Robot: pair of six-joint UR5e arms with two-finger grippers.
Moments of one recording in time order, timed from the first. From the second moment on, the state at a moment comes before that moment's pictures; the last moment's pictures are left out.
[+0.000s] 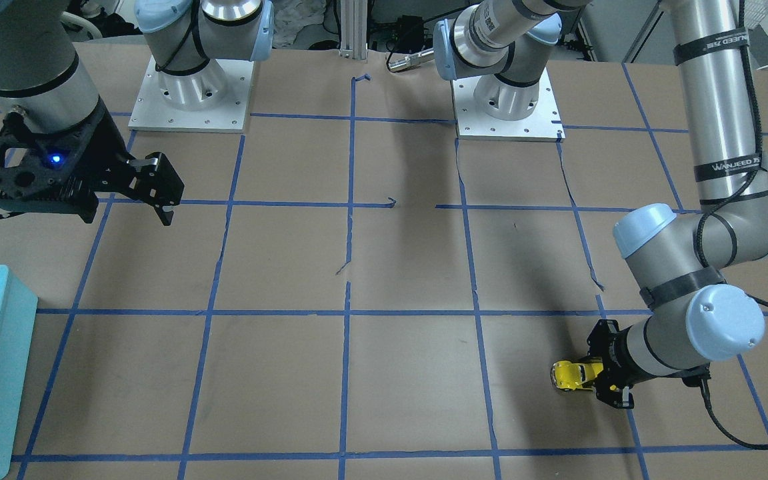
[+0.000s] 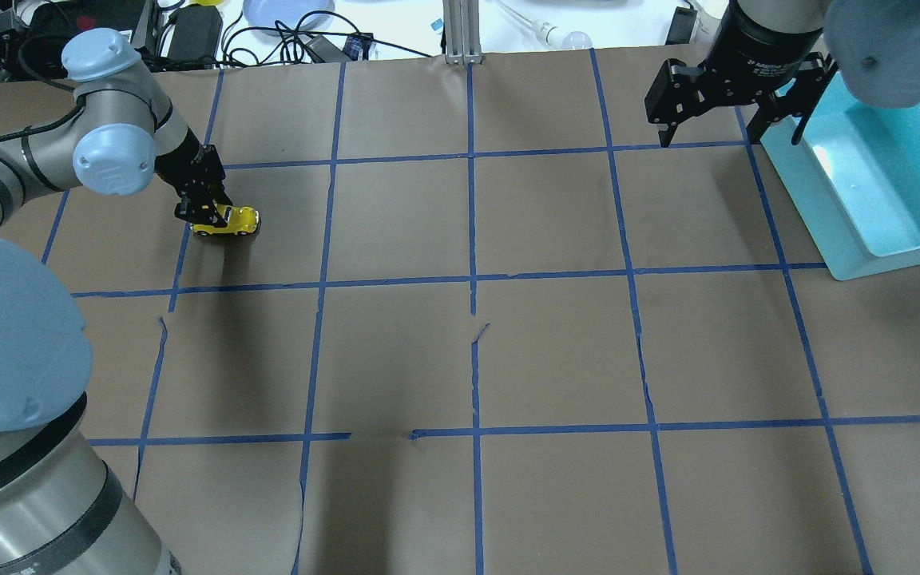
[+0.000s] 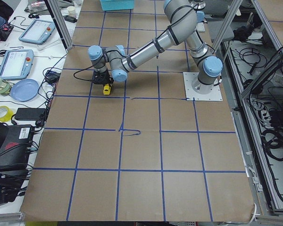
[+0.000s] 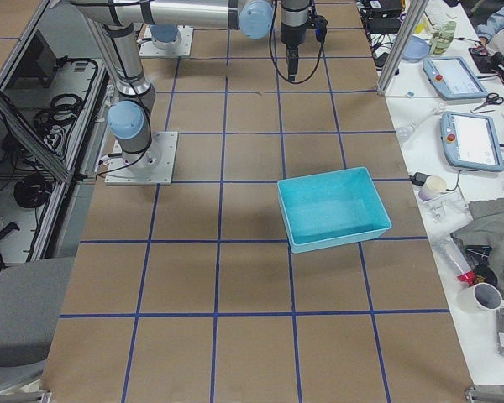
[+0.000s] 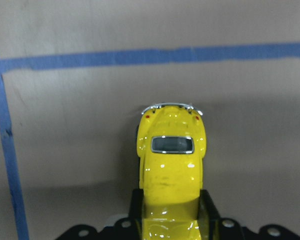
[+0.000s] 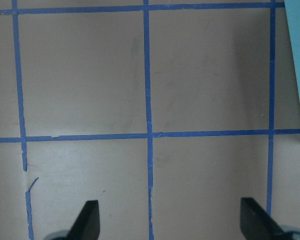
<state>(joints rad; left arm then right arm) -1.30 -2.19 -1.51 -1.08 1.55 -1.26 1.54 -1.47 1.51 -1.67 -1.58 -0.01</state>
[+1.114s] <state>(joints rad) -1.27 -2.10 -1.50 -1.07 1.55 -1.13 1.54 -1.47 1.51 -1.67 -1.57 -0.01</state>
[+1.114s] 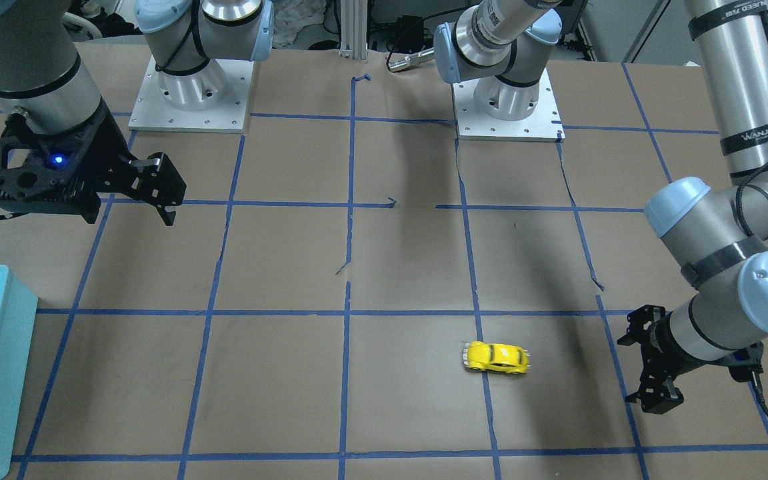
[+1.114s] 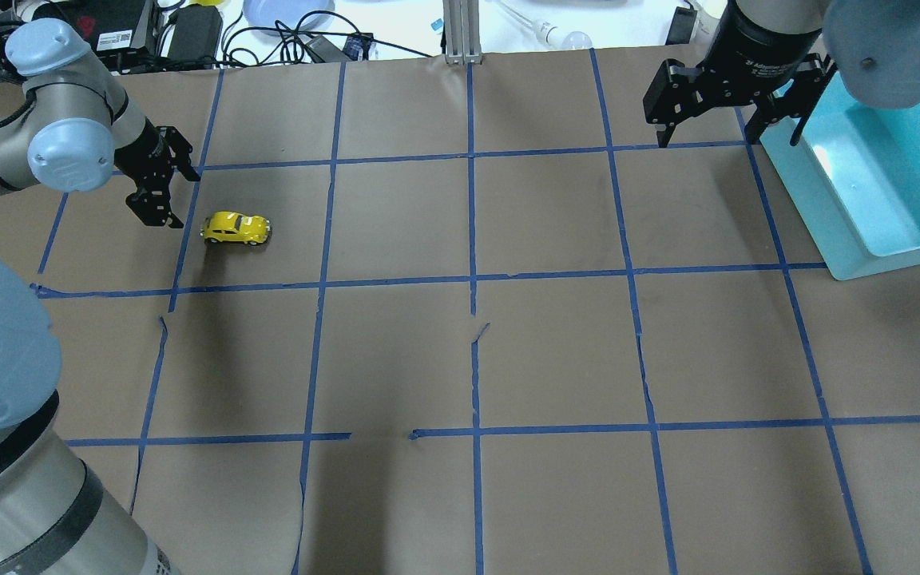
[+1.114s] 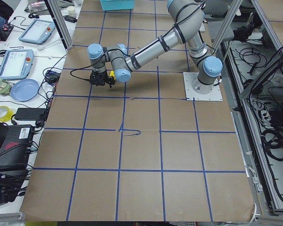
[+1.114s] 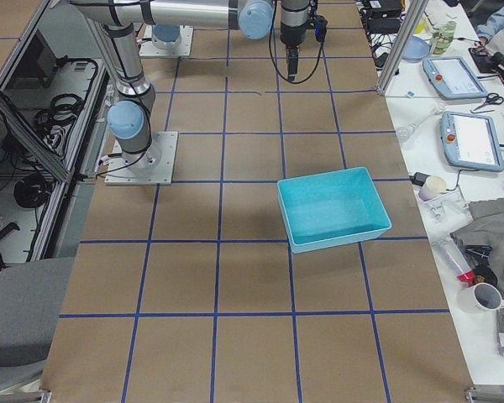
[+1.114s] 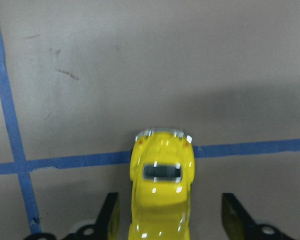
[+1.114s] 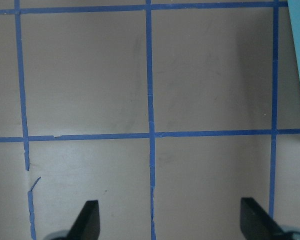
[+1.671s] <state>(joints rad) -1.29 -1.98 -1.46 -1.23 1.63 -0.70 1.54 -1.47 1.51 -1.67 -1.57 -0.02</state>
